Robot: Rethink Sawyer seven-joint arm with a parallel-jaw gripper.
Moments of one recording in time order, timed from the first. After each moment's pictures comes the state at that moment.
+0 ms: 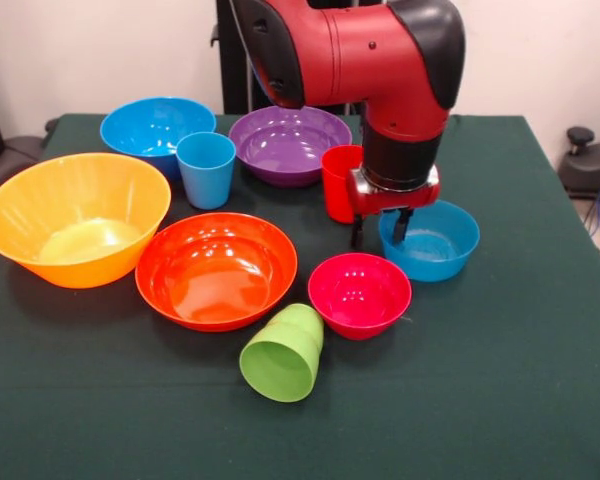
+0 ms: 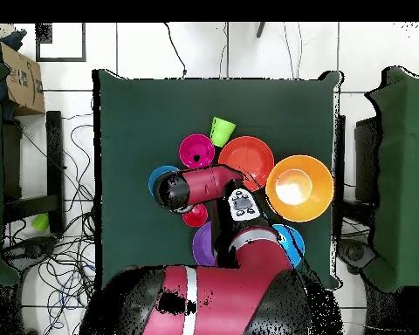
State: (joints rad) arm -0.21 -0.39 0.16 1.58 -0.38 0.49 1.75
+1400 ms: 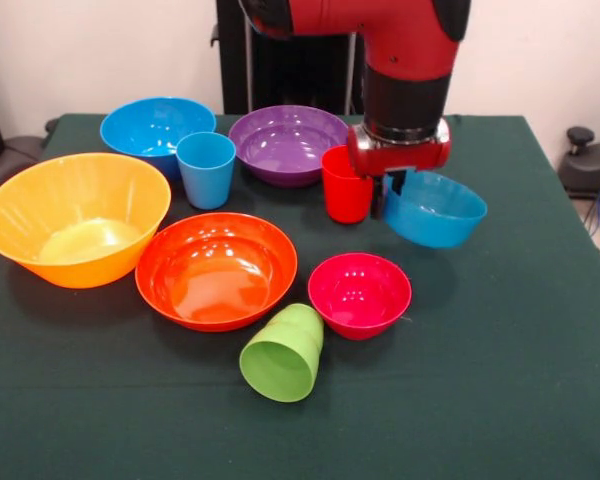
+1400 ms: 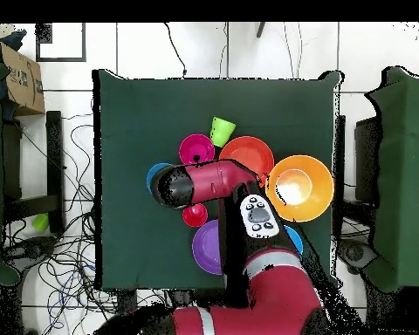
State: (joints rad) arm -0.28 -0.57 0.22 1.66 -0.36 0.52 1.75
